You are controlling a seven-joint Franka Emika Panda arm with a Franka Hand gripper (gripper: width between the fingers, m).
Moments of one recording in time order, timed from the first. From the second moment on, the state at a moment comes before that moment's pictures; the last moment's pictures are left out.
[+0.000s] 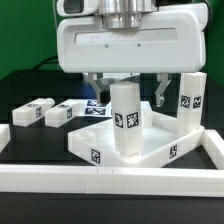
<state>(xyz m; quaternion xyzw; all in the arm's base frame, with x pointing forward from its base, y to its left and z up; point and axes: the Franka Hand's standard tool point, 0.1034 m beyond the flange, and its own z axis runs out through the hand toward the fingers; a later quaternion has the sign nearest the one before) 0.611 -0.015 0.105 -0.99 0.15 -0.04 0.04</state>
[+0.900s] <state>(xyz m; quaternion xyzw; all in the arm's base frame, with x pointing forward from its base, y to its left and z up) 0.610 -0.018 0.104 -0.99 -0.11 -0.05 0.02</state>
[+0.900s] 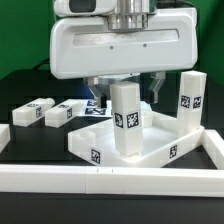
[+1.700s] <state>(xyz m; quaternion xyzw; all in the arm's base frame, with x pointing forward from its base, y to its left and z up) 0.610 -0.017 0.103 -1.00 0.04 -0.04 0.03</state>
